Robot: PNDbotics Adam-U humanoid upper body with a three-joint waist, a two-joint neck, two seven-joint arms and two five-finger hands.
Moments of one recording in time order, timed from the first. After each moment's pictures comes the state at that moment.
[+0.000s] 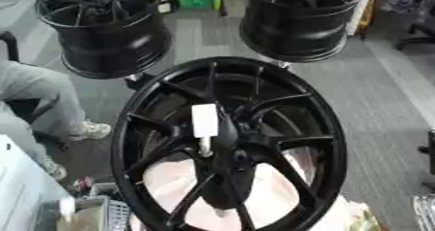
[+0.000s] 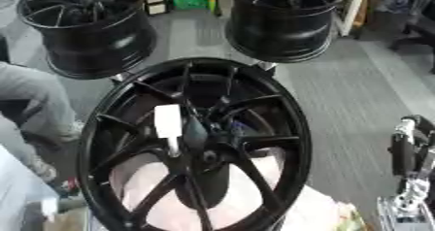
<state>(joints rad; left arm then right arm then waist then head) -0.54 0.86 0.06 -0.75 -0.67 -0.70 -0.39 0.04 -0.20 -0.17 -1.63 0.07 -0.02 -0.65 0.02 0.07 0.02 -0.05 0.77</state>
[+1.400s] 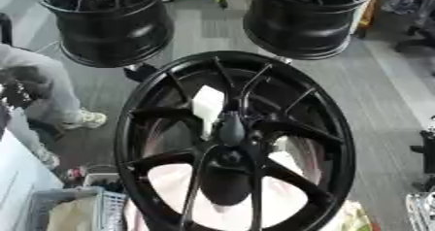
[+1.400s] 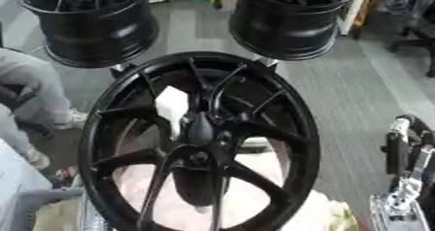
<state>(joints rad) -0.20 0.20 0.29 -1.69 0.07 -0.02 -0.48 0.03 -0.15 -0.17 -1.63 0.06 -0.02 -0.64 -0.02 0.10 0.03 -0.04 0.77</state>
